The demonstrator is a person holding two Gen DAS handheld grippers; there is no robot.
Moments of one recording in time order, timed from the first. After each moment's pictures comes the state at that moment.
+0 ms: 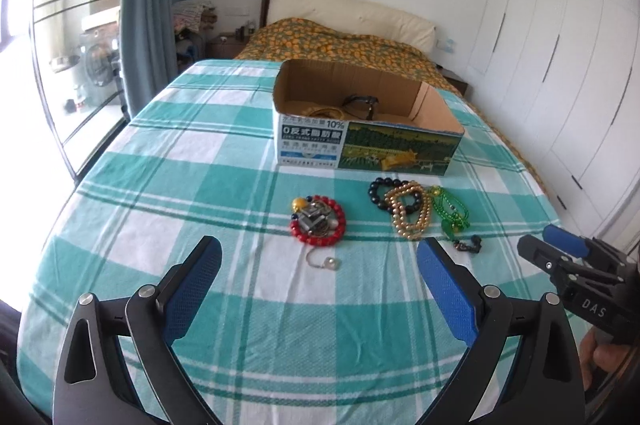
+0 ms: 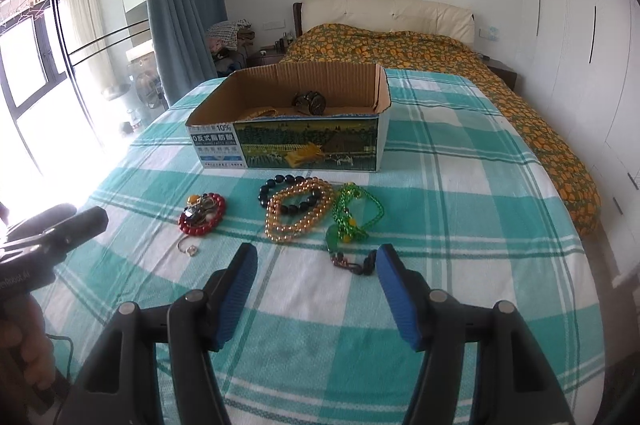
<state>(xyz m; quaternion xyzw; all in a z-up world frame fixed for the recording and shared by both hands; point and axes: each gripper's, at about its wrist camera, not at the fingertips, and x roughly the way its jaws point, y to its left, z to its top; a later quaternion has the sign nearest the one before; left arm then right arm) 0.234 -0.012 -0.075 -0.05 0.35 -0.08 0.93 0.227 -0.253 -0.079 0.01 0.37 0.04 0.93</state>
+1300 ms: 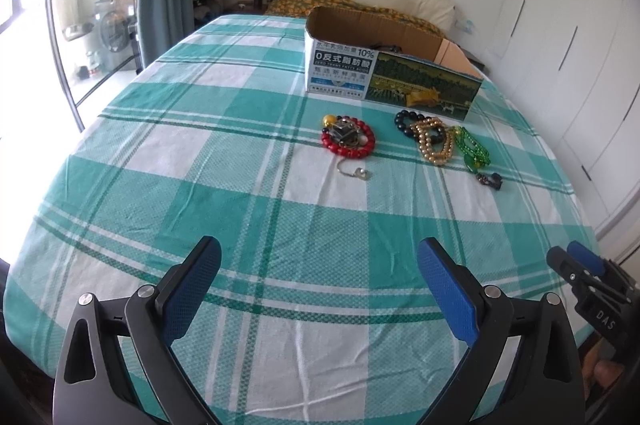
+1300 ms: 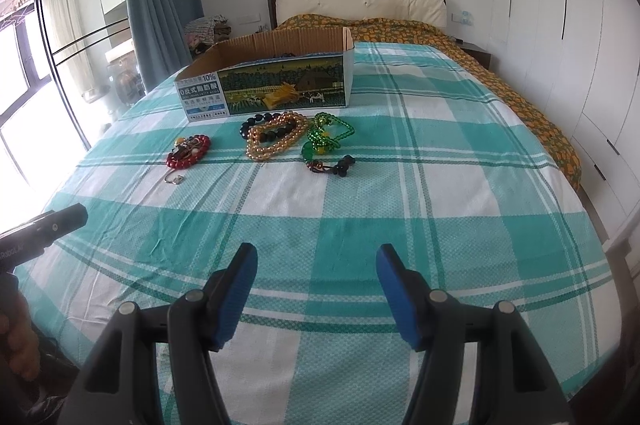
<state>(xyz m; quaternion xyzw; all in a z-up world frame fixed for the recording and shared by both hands) 0.195 0.004 -0.128 -0.06 0.40 -0.06 0.91 0.160 -0.264 -0.128 0.03 0.38 0.00 0.92</state>
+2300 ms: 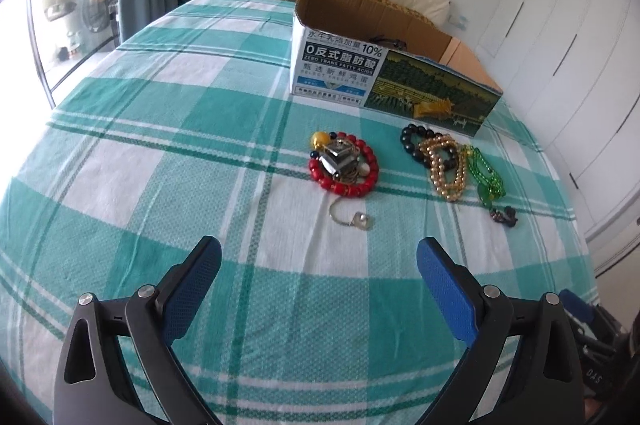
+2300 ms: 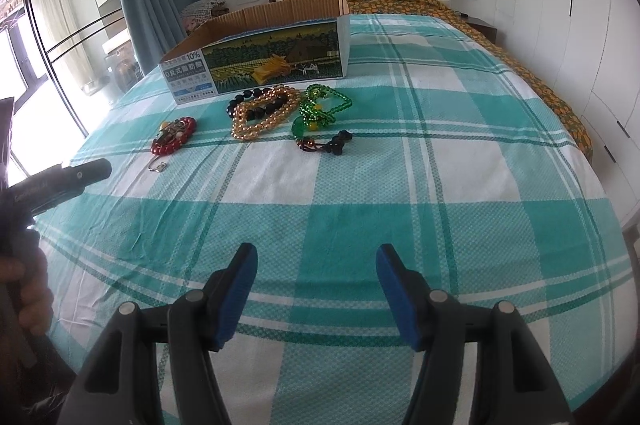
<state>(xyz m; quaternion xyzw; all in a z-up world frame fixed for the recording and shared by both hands) 0.280 -0.002 -0.149 -0.09 0.42 -0.10 0.90 0.187 -0.281 -0.147 0.05 0.42 0.01 0.91</state>
